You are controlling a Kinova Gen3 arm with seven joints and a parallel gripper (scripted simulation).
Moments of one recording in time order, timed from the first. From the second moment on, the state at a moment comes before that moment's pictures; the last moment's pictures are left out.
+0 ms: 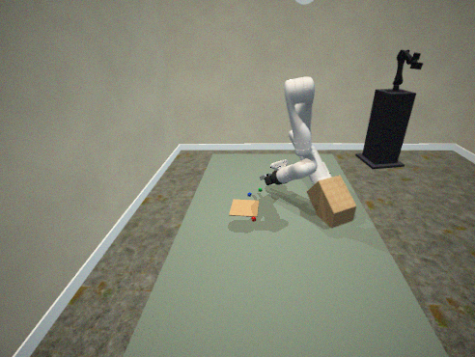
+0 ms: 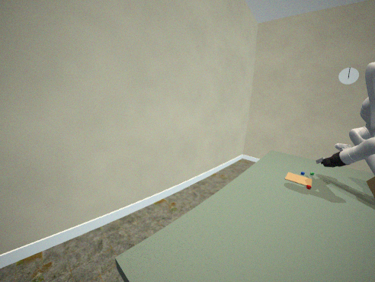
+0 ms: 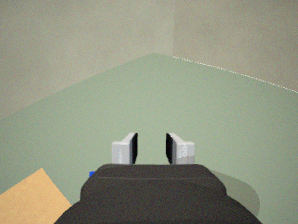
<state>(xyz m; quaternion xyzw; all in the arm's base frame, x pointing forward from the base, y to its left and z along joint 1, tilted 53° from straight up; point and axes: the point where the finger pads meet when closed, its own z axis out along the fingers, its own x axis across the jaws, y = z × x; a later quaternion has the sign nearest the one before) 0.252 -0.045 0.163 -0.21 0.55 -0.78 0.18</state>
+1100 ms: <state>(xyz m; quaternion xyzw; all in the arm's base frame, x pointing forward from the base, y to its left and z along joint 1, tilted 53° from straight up) 0.262 -0.031 0.202 -0.25 0.74 -0.63 0.07</state>
